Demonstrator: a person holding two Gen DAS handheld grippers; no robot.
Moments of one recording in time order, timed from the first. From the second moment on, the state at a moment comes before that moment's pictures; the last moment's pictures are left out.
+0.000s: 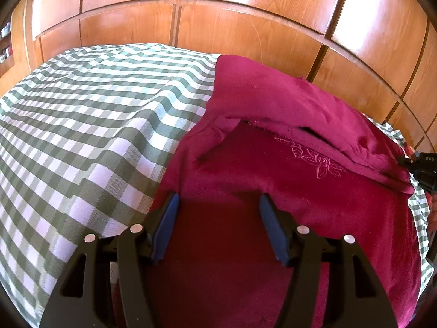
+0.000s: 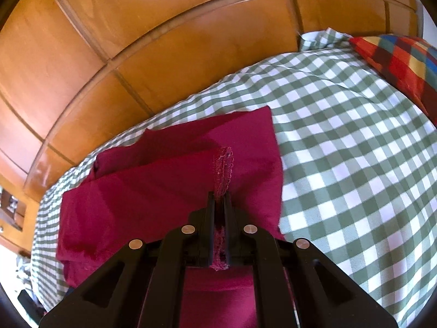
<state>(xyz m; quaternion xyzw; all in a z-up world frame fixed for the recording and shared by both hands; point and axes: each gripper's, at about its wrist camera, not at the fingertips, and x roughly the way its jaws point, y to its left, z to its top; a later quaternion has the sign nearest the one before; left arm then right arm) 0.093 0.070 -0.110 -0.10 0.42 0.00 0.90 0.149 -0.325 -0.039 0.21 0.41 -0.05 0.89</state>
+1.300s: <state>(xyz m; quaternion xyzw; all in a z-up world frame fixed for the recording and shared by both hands) 0.198 0.042 -0.039 -0.05 0.37 -0.03 0.93 0.175 -0.265 -0.038 0.11 0.41 -0.03 0.90</state>
